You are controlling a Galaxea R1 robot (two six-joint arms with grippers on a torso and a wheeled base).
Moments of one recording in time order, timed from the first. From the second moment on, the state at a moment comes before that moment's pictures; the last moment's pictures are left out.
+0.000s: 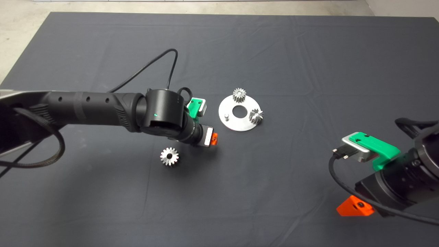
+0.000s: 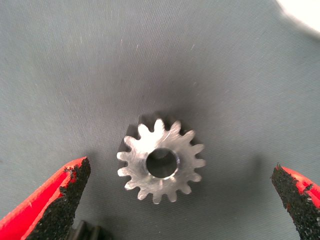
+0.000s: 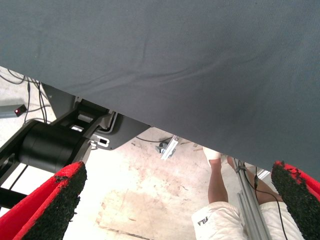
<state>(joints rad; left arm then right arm) -0.24 2.60 -0.95 0.73 1.42 -1.44 0.60 2.28 -0.39 0.09 -1.53 1.55</state>
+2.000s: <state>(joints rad) -0.24 2.59 -0.95 0.80 1.46 -1.44 0.60 2.28 -0.39 0.09 -1.53 1.55</state>
